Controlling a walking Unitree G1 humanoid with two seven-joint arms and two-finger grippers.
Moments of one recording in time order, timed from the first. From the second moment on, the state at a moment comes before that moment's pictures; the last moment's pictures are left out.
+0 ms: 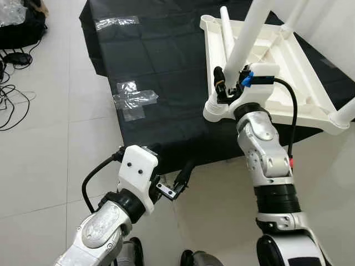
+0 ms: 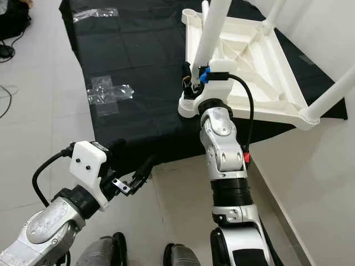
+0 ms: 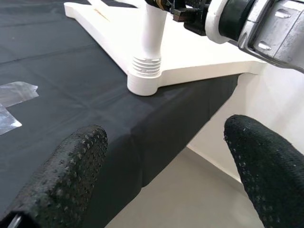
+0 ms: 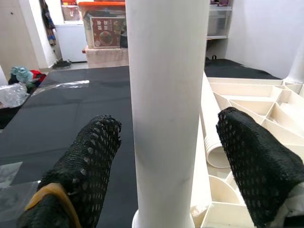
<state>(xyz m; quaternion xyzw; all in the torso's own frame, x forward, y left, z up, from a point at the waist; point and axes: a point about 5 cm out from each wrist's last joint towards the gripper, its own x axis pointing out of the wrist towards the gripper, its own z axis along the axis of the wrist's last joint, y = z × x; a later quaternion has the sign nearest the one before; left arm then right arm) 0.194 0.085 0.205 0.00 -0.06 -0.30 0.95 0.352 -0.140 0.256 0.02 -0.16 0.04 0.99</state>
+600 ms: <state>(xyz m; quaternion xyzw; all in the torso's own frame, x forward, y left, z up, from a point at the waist) 0.203 0.096 0.207 0.01 -0.07 -0.26 0.96 0.304 -0.177 0.216 -0.02 -0.10 0.11 0.99</state>
